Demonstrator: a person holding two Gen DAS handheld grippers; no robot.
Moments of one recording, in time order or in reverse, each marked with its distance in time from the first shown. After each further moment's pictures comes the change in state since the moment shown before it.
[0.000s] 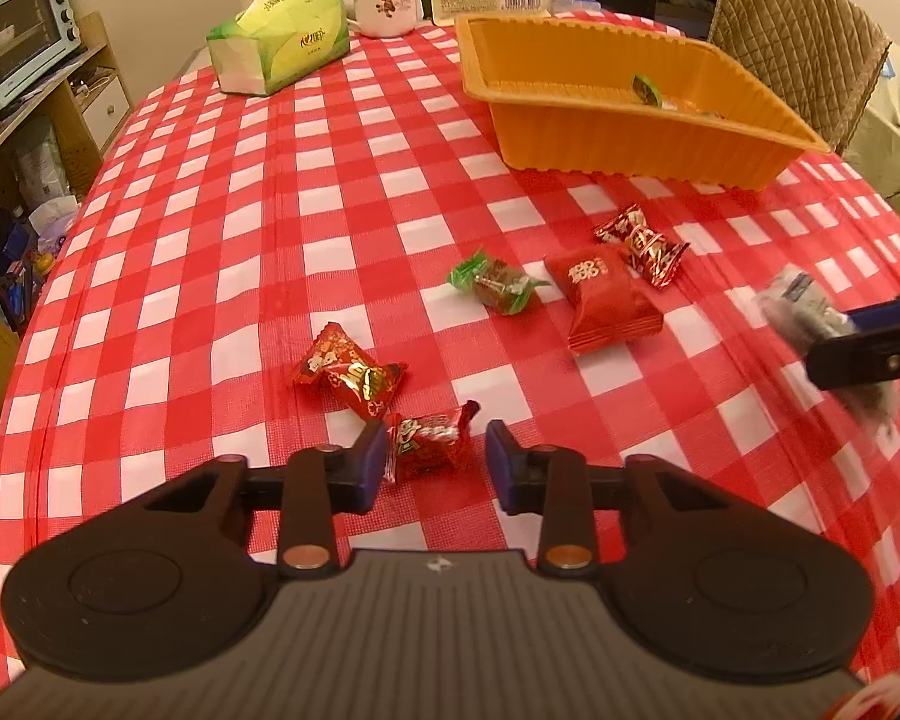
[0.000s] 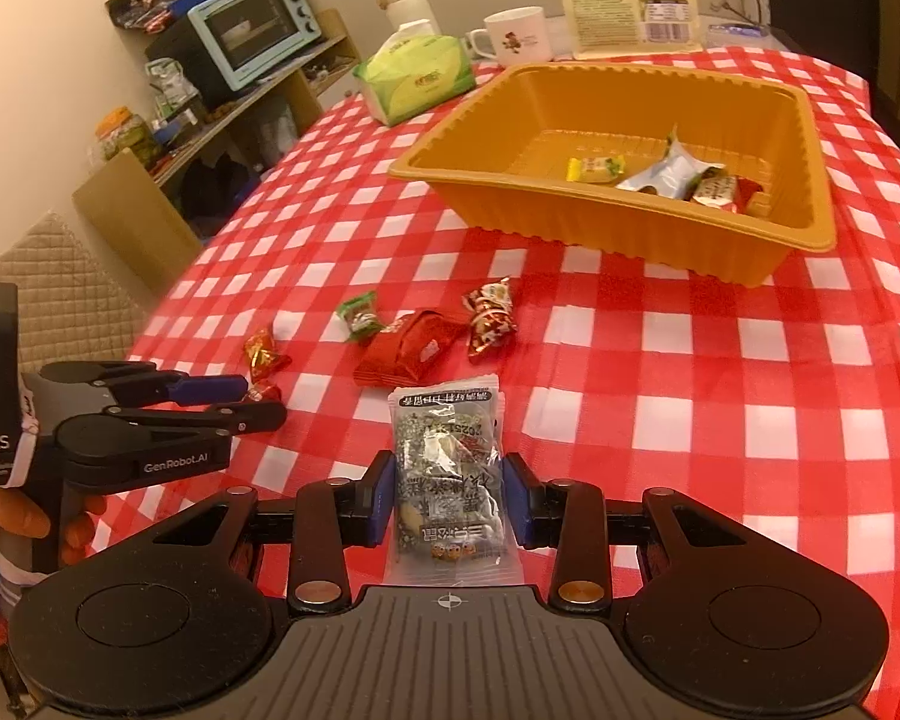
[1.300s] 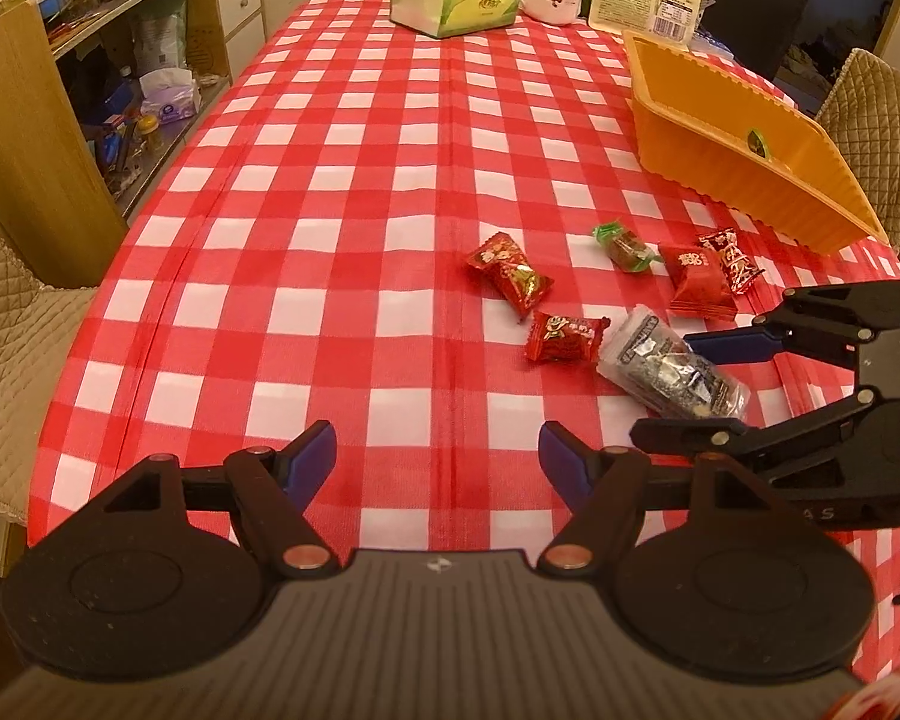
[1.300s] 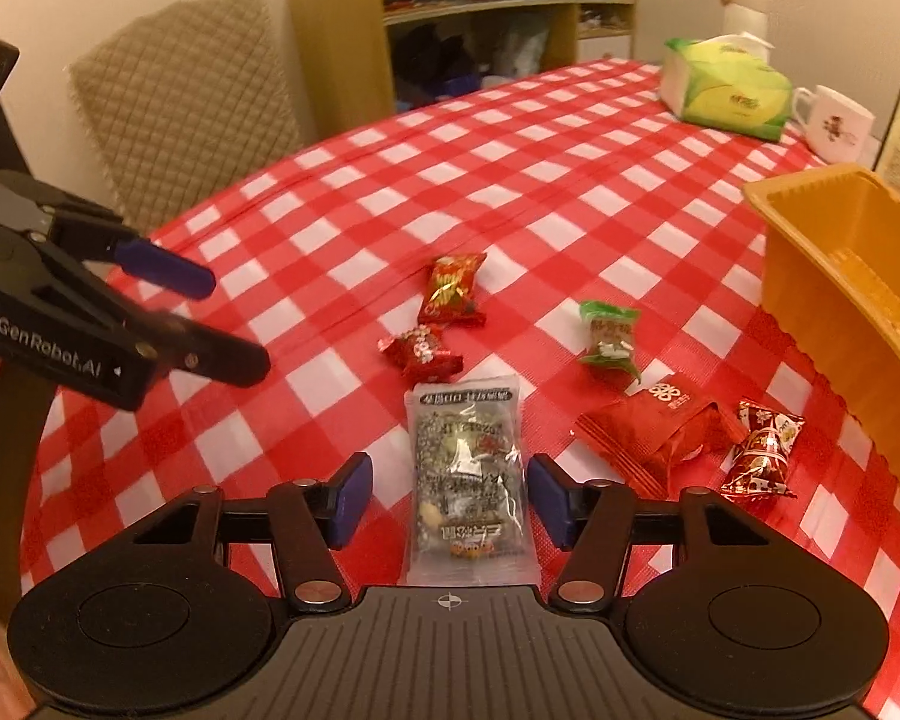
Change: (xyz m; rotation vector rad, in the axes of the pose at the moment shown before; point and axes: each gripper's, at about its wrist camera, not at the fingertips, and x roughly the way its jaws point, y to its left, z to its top) left arm -0.057 0.051 -0.040 -0.305 0.059 0.067; right arm 0.102 0.089 -0.003 -0.588 0.101 0.136
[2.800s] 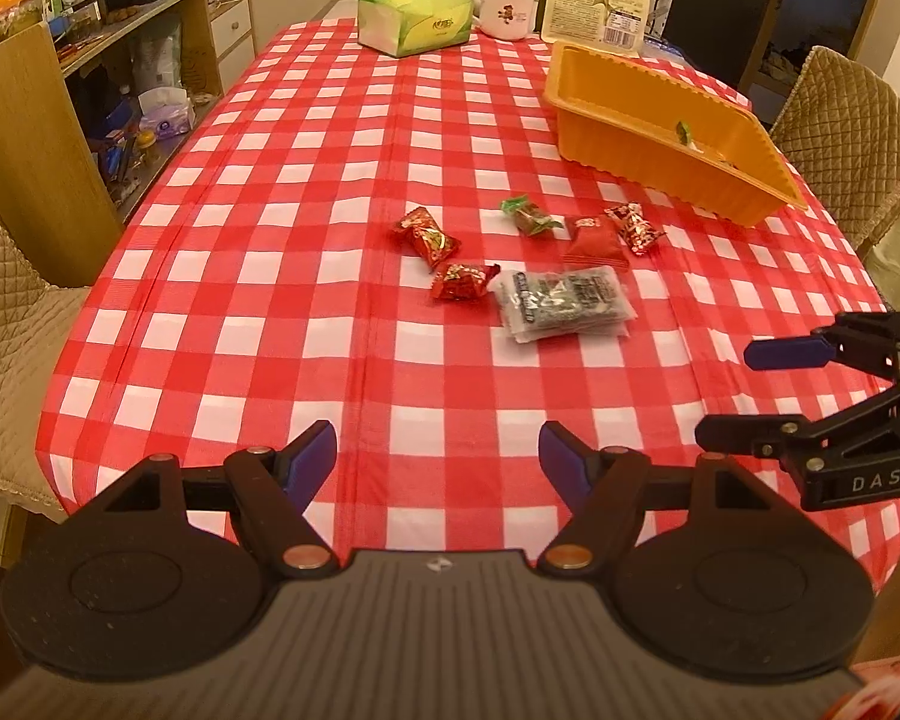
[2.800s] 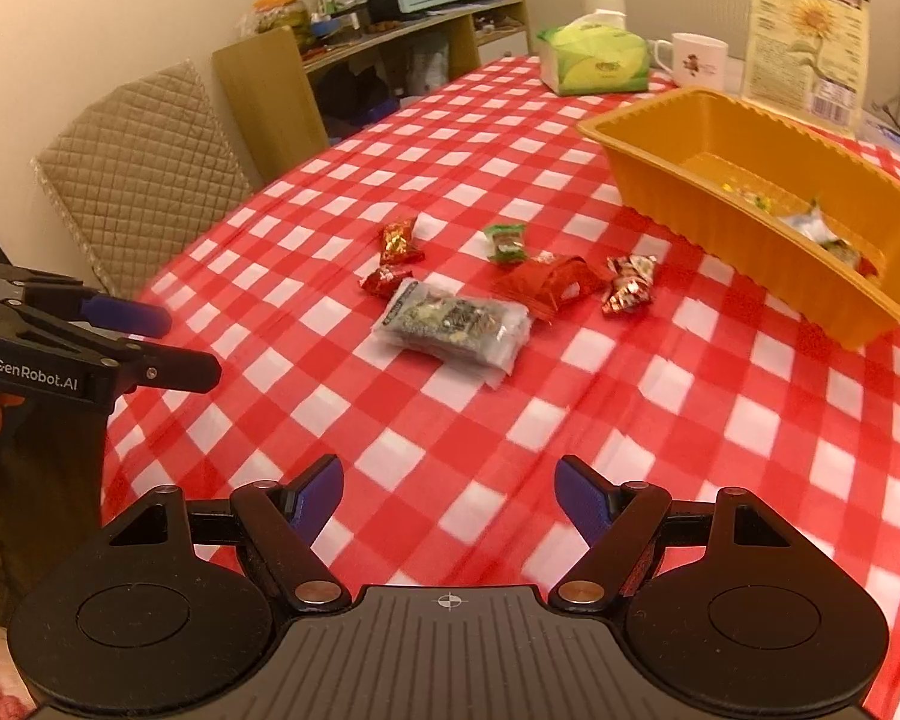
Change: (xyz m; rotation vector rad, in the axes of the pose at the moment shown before) left arm -0.059 -0.041 -0.043 0.009 -0.038 -0.006; right arm -0.098 -0.001 -0.056 0.202 -0.038 -0.029
